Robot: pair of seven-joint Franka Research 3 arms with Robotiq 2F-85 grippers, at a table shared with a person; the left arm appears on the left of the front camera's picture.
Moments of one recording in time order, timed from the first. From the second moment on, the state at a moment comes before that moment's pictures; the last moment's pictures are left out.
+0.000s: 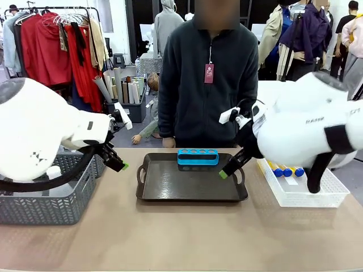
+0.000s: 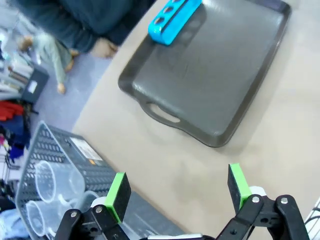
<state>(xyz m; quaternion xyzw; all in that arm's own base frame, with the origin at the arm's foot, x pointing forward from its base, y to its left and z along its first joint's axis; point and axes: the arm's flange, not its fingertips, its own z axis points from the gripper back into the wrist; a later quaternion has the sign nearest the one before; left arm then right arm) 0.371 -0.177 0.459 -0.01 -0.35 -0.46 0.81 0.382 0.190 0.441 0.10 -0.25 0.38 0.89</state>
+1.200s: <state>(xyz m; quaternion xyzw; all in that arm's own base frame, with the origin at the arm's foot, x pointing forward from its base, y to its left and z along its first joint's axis) 0.367 -0.172 0.470 -0.01 -0.35 -0.48 0.80 0.385 0.187 0.467 0.09 -0.25 0.39 0.88</state>
